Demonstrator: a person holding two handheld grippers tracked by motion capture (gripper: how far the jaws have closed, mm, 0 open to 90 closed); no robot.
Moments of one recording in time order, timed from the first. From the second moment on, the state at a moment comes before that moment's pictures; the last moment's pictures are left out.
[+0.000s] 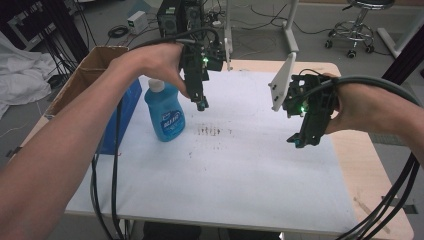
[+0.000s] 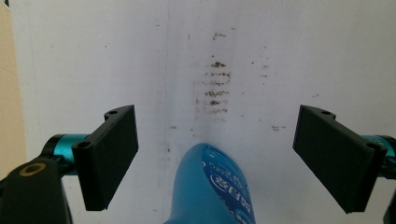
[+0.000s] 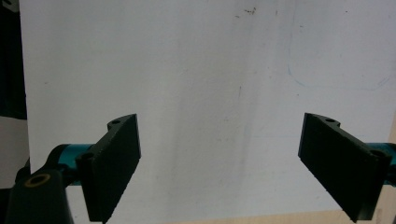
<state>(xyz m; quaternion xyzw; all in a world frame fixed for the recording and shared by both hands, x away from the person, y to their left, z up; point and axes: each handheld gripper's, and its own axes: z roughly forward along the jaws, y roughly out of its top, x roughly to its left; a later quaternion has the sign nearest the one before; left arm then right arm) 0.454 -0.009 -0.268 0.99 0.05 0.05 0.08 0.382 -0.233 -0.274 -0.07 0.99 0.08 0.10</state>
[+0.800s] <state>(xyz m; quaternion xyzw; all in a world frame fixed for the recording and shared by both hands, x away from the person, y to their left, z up) 0.452 0.044 -0.253 0.95 0.28 0.06 0.07 0.378 -0.228 -0.271 -0.08 0.99 0.08 0.10</state>
